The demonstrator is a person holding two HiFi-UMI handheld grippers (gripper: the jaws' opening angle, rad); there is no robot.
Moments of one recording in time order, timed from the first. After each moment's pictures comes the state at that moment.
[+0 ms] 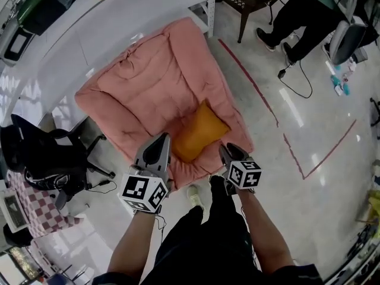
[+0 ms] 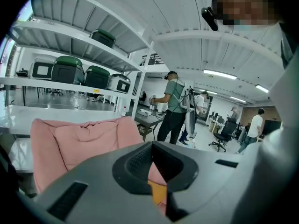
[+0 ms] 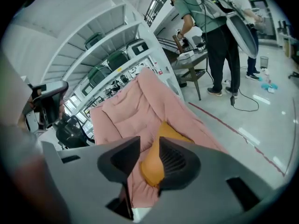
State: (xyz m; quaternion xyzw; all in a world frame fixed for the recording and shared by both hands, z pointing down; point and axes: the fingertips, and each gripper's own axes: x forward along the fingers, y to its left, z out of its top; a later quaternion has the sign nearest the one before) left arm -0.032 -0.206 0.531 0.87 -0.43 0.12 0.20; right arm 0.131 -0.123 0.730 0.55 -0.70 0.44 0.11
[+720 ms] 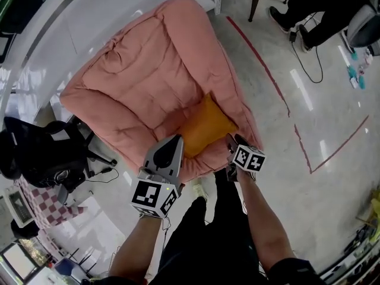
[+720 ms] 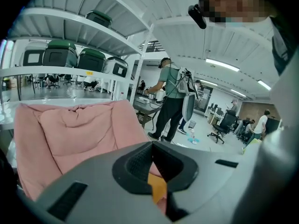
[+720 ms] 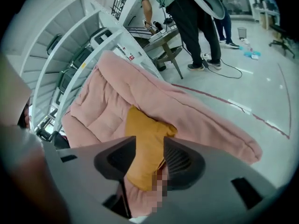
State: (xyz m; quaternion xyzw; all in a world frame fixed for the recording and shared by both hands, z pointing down) left arm 0.010 -0.236 0.616 0.87 -0.40 0.18 0.23; right arm 0.162 -0.157 0.889 0.57 -0.59 0.56 0.09
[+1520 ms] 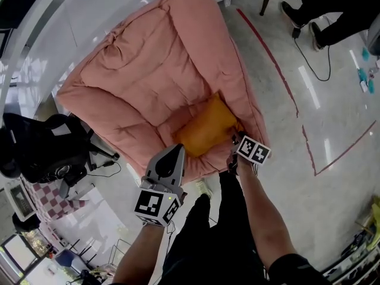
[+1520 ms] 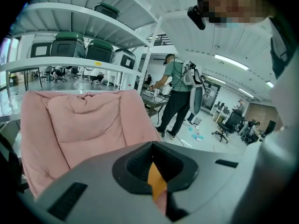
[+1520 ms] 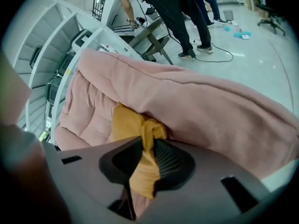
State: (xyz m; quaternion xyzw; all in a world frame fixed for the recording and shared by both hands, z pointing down) left arm -0.010 -0.231 0.655 0.84 -0.43 0.20 0.26; right arm 0.153 -0.188 0.946 0.57 -0.54 0.62 0.05
